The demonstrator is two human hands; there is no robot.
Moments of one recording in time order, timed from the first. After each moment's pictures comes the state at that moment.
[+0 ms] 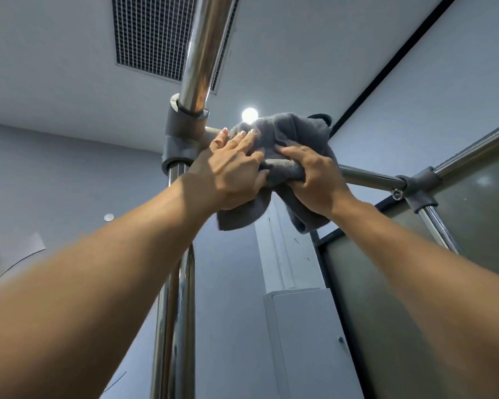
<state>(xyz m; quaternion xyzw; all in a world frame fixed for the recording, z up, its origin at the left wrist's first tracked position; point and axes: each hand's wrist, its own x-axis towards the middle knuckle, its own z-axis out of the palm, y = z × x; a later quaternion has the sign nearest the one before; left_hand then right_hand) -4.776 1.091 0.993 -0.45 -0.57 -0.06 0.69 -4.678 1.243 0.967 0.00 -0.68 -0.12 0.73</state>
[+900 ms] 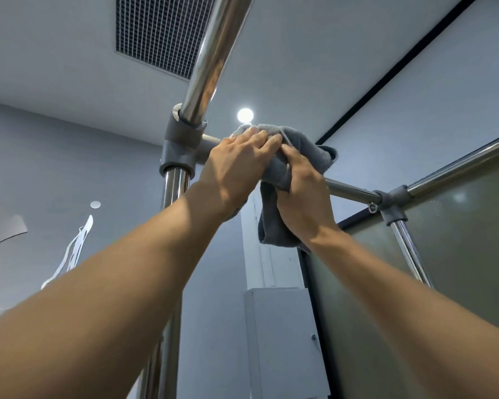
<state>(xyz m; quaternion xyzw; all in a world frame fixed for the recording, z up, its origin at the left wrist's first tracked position) -4.744 1.089 0.976 -0.48 -0.43 -0.17 0.74 -4.661 1.190 0.926 0.03 -0.63 -0.04 0.78</state>
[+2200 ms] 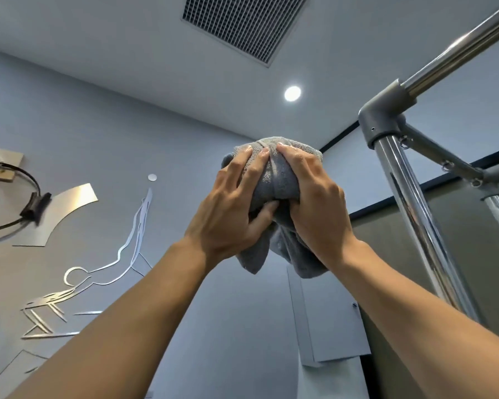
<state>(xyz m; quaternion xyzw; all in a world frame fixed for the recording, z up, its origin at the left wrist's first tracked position) -5.054 0.855 0.867 -0.61 -0.37 -0.34 0.62 -4.916 0.942 0.855 0.03 -0.61 -0.18 0.77</state>
